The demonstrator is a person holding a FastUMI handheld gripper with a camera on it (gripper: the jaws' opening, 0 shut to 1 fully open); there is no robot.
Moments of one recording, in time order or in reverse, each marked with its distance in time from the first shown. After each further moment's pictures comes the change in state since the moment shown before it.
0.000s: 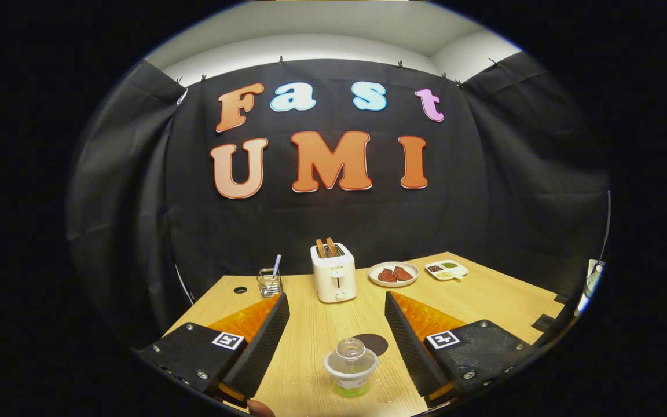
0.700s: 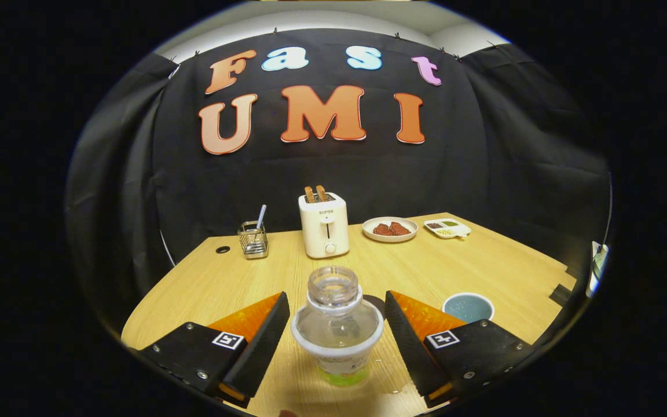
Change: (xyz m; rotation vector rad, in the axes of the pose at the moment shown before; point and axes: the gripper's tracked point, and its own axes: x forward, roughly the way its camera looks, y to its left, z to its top) arm 0.030 -0.005 -0.110 -0.010 0.176 -0.018
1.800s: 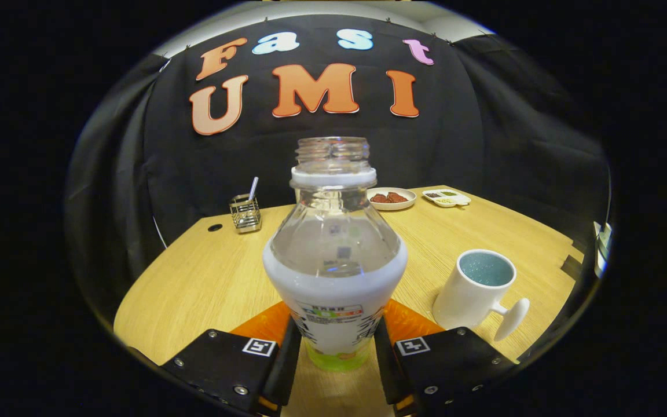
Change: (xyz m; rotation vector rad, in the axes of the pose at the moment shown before) arm 0.003 -0.002 -0.033 0.090 0.051 -0.018
